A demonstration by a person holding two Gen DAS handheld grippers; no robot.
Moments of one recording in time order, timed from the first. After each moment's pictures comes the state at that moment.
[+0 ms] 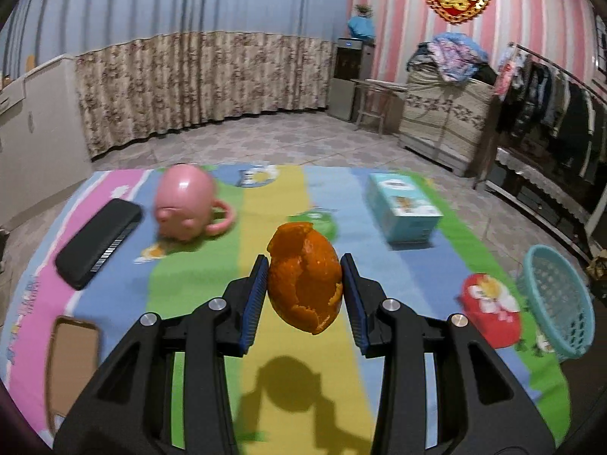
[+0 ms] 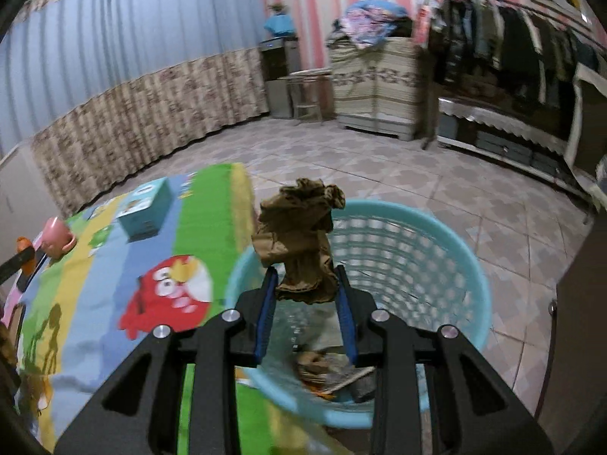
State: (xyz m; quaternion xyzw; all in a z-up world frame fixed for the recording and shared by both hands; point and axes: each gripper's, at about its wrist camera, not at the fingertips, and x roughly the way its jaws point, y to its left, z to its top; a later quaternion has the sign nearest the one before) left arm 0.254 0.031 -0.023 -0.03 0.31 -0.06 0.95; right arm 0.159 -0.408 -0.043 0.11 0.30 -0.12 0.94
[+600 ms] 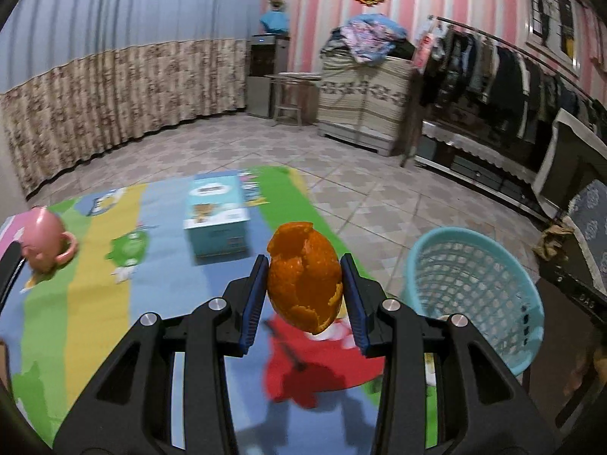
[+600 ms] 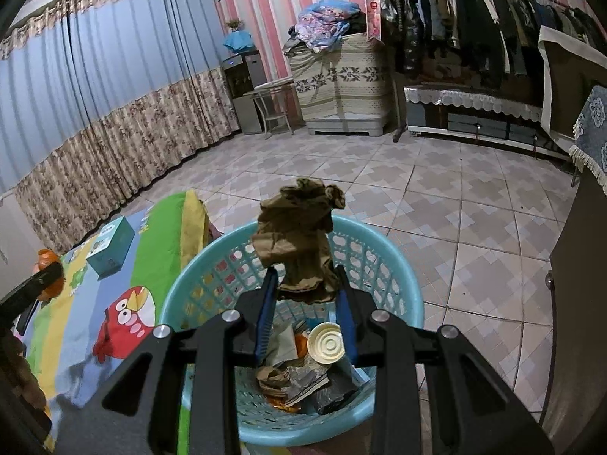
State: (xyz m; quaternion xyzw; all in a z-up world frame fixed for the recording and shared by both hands) left arm 0.240 -0.153 -0.016 0.02 0.30 -0.19 0.93; right arm 0.150 -0.467 -0.052 0.17 0.28 -0.15 0.93
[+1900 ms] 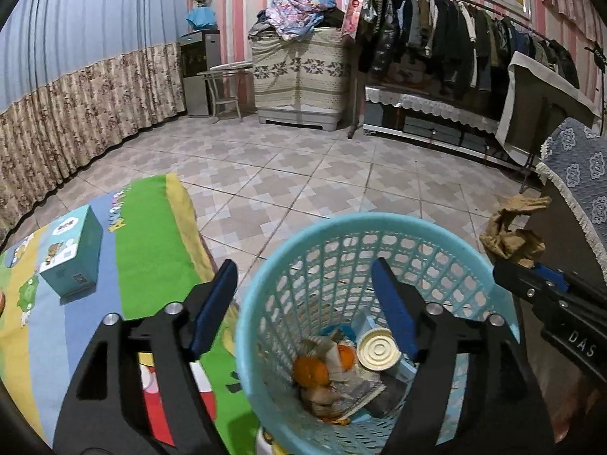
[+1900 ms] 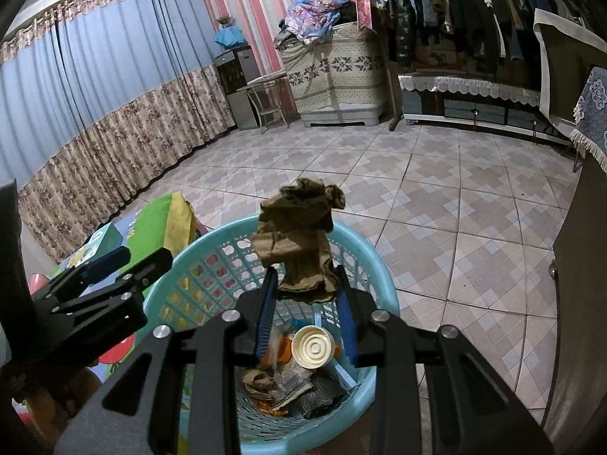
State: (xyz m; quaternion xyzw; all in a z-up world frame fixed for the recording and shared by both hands) left arm 0.240 -0.316 -0.043 0.09 0.31 -0.26 0.91; right arm 0.156 -0.479 -0.068 0.18 0.29 -0.15 0.93
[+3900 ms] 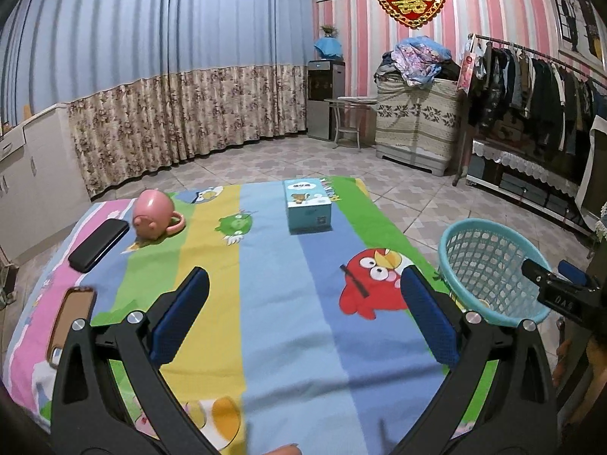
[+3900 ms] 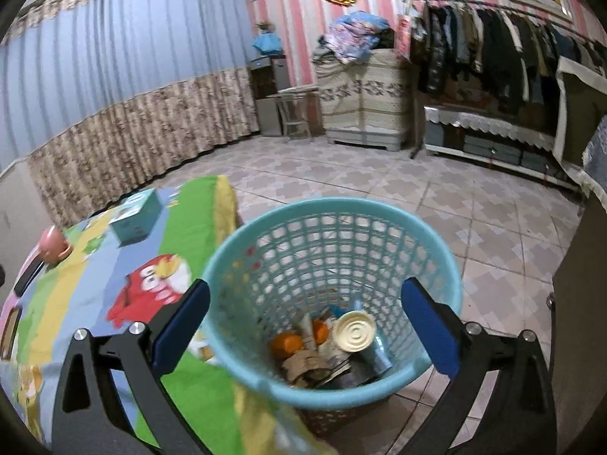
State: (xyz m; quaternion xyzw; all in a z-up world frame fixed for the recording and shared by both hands) left arm 0.117 -0.074 0.011 0.02 0.25 -0.06 0.97; right arm 0.123 -0.373 -0.059 0.10 0.26 -0.12 0.95
